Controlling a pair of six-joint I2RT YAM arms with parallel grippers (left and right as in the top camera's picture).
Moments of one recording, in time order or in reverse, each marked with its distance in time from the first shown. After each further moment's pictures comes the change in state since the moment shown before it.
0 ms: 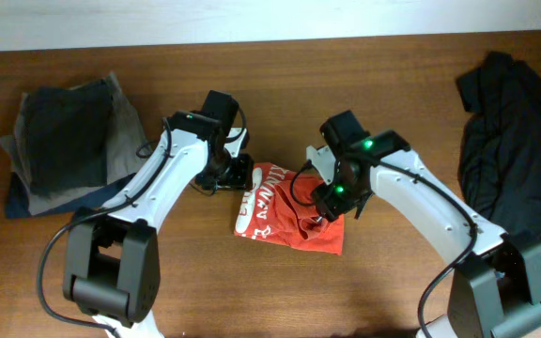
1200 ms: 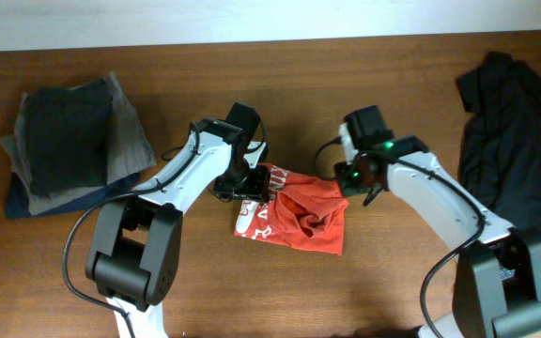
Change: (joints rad) left arm -0.073 0.108 -0.001 0.031 0.031 0.000; right arm -0.137 0.001 -0.085 0.257 0.153 0.226
